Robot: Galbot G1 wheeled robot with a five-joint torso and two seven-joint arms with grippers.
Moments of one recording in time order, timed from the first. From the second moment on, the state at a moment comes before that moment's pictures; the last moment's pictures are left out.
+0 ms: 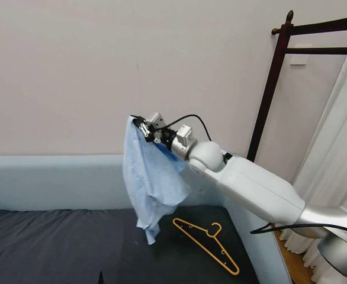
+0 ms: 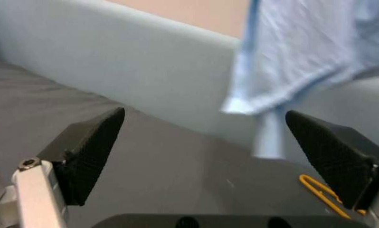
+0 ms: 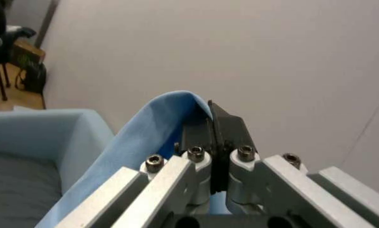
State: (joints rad) left arm 1.87 -1.50 -0.51 -1.98 -0.28 -0.45 -0.21; right arm 0.15 1.21 -0.59 1.39 0.71 0.10 -0.10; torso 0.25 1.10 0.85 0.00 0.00
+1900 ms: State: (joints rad) left arm 1.85 -1.45 -0.45 -1.91 -0.25 -0.44 -0.20; right arm -0.93 0.75 -0.04 1.72 0.67 -0.24 0.00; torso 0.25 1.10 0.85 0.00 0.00
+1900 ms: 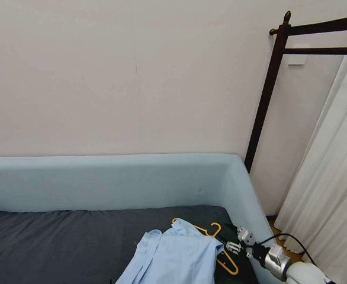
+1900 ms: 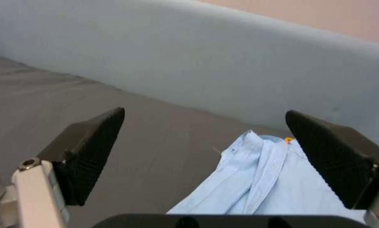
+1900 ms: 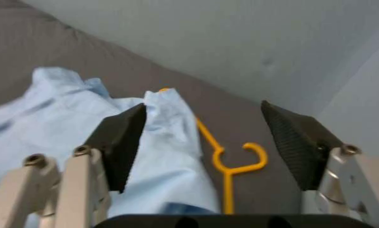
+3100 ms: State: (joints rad) left arm 1.85 -1.50 -0.46 -1.85 -0.23 -0.46 -0.20; right arm -0.48 1.51 -0.27 0.77 0.75 -0.28 -0.01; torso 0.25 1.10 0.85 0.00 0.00
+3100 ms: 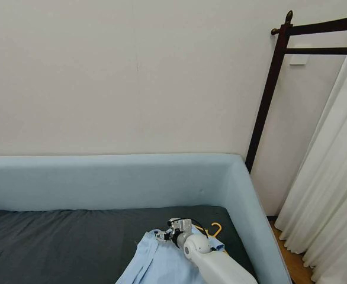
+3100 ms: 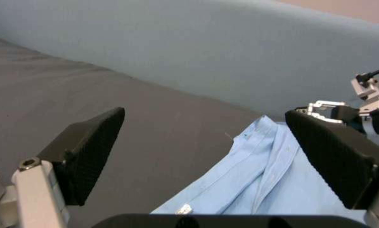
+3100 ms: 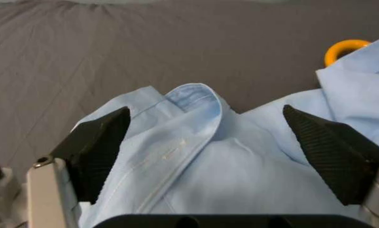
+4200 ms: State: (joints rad) left arm 1.84 -1.49 -0.47 -1.84 -0.24 -0.47 -0.21; right arm -0.43 1.57 -0.28 0.63 0.67 -0.31 -0.07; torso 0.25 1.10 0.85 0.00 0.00
